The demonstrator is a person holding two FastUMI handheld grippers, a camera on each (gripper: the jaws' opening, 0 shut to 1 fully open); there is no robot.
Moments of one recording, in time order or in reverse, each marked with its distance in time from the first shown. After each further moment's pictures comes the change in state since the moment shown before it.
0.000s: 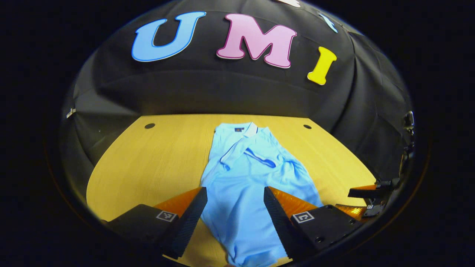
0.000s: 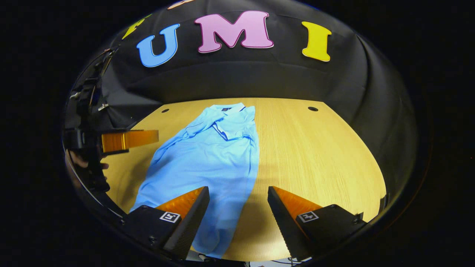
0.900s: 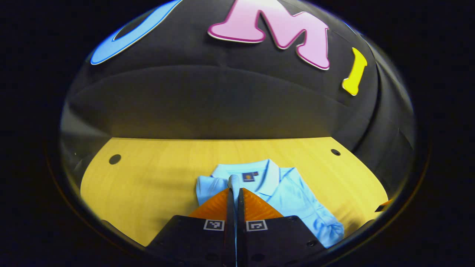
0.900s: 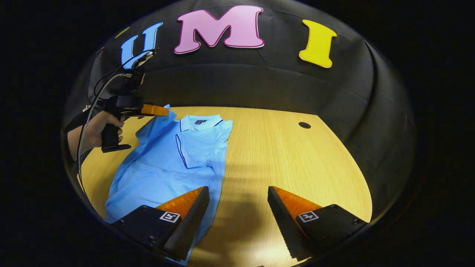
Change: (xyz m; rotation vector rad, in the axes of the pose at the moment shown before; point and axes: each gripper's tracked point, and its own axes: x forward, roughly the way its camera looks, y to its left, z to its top) left arm 0.245 0.007 0.162 -0.008 -0.064 -0.060; right arm 0.090 -0.090 0.082 -0.054 -0.041 -0.078
